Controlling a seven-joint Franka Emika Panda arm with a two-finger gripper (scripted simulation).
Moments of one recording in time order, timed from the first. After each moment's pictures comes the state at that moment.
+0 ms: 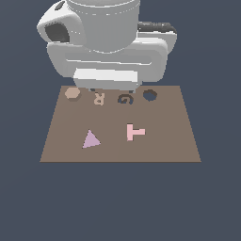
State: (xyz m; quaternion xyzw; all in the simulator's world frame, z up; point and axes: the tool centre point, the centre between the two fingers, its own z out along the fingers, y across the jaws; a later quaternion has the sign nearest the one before) arm 0.006 -0.020 0.184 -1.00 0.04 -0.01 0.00
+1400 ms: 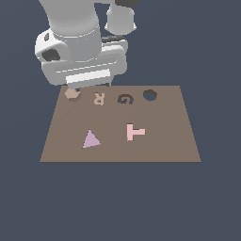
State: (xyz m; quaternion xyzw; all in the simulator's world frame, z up) arm -0.058 -0.084 0.122 -0.99 -0.12 -0.01 0.00
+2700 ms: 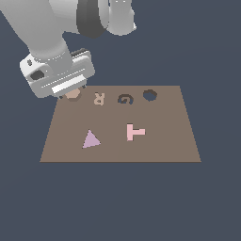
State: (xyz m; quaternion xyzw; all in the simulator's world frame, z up) arm -0.098 -0.180 0.051 -0.96 -0.29 0.00 0.00
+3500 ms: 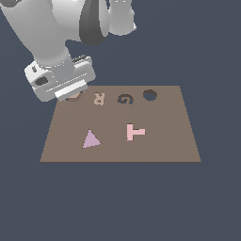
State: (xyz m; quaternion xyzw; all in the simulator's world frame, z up) arm -0.098 -0.181 0.031 -0.96 -0.29 0.00 0.00
